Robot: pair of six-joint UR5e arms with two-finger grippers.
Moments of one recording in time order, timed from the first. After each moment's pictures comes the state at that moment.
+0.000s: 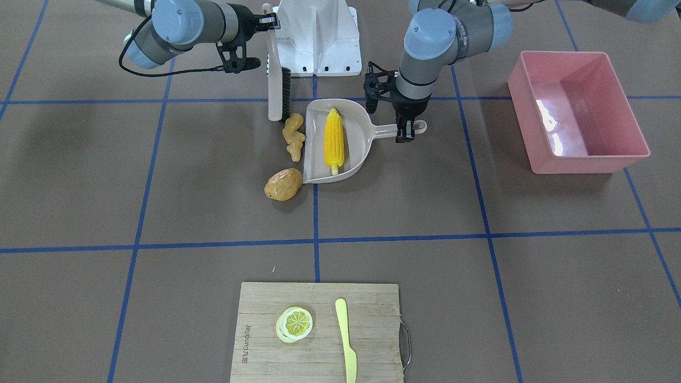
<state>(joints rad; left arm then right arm) -0.49 -2.01 -1.88 -1.53 -1.91 0.42 0.33 -1.28 1.83 -0.78 2.59 1.77</state>
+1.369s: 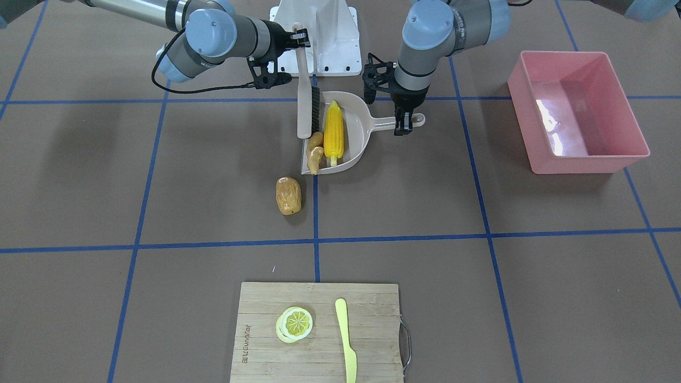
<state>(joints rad) -0.47 -1.99 -1.92 -1.53 -1.90 0.42 0.35 -1.11 1.70 -0.79 2.52 1.74</state>
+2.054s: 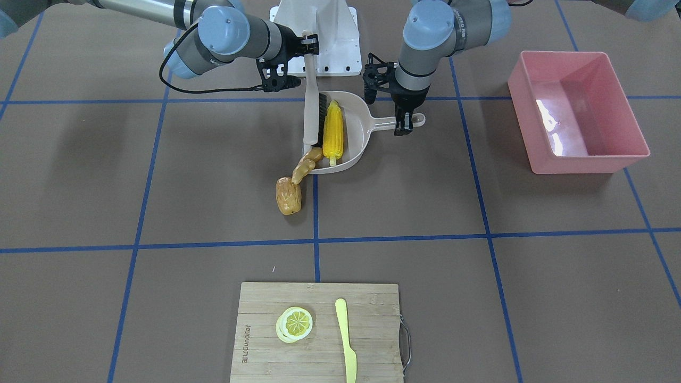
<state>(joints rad) -0.47 -1.99 -1.92 -1.54 -1.91 0.41 0.36 -1.07 1.71 -0.90 2.47 1.70</state>
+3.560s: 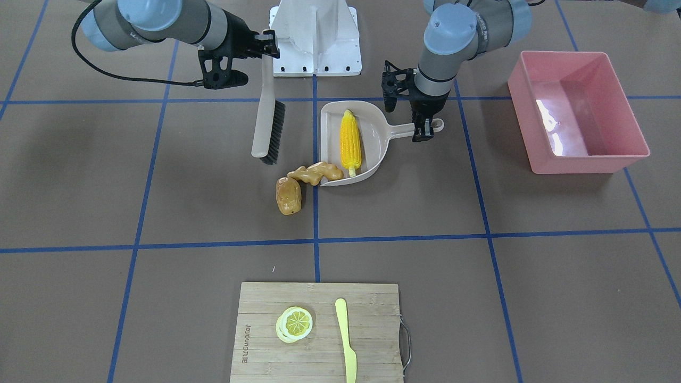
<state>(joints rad) -0.53 -1.94 -1.93 -1.54 -1.91 0.40 0.58 -1.22 1.95 -1.17 2.54 1.50</state>
